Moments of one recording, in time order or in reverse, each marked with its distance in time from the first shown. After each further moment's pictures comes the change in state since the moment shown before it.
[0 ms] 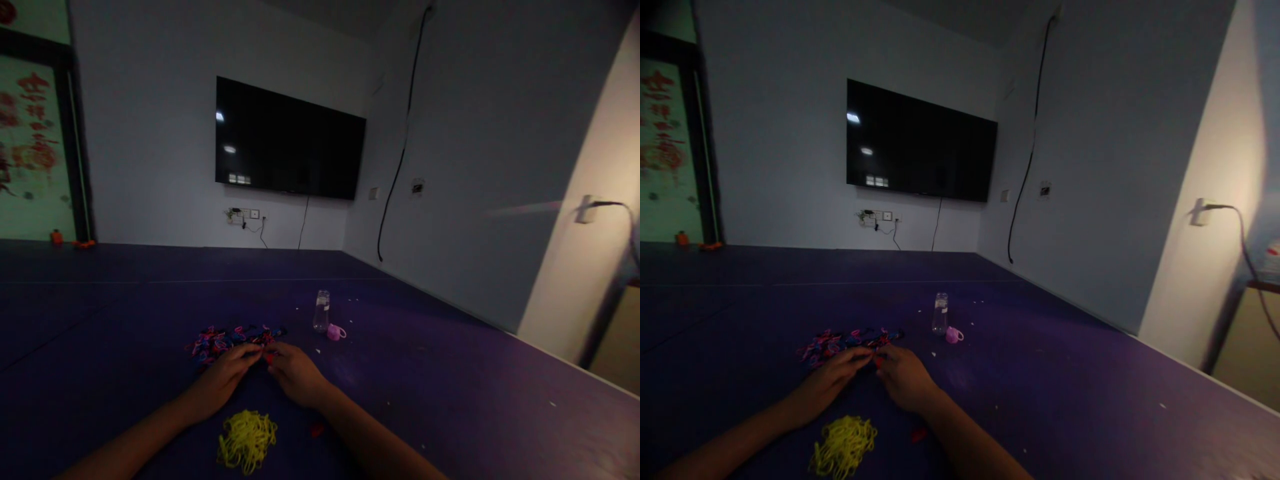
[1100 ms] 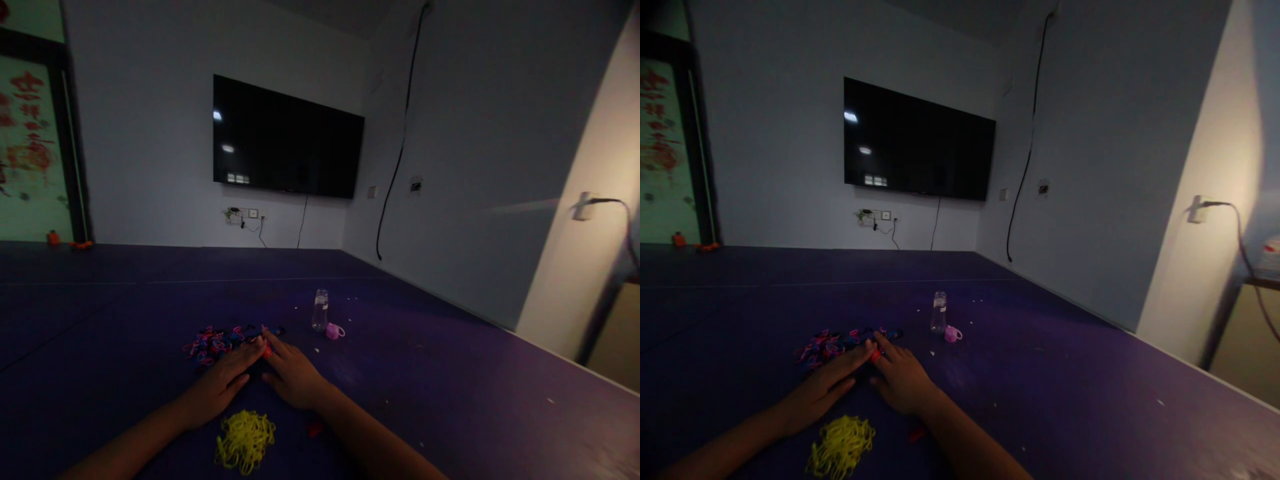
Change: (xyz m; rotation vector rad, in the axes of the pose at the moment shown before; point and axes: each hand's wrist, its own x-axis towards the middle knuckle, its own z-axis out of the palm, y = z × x) left_hand -0.007 -0.005 0.001 0.110 -0.036 0.060; right_hand -0.002 -0.005 -0.002 -0.137 -0.116 0.032
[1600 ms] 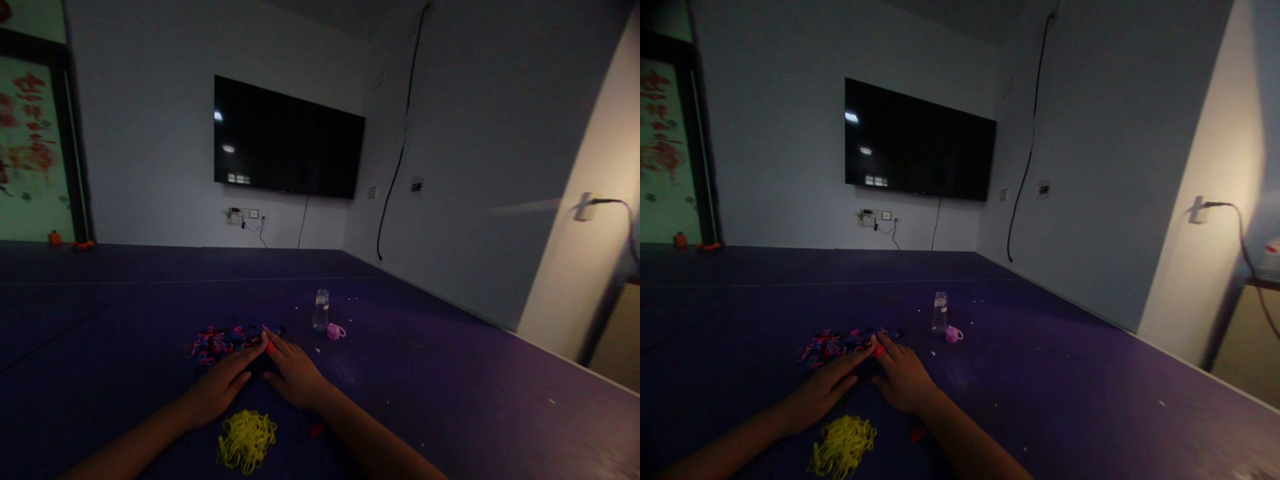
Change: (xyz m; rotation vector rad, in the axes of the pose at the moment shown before) left_hand 0.002 0.005 -0.001 0.018 0.017 -0.051; right_hand -0.001 -0.001 -0.002 0.059 0.040 0.029
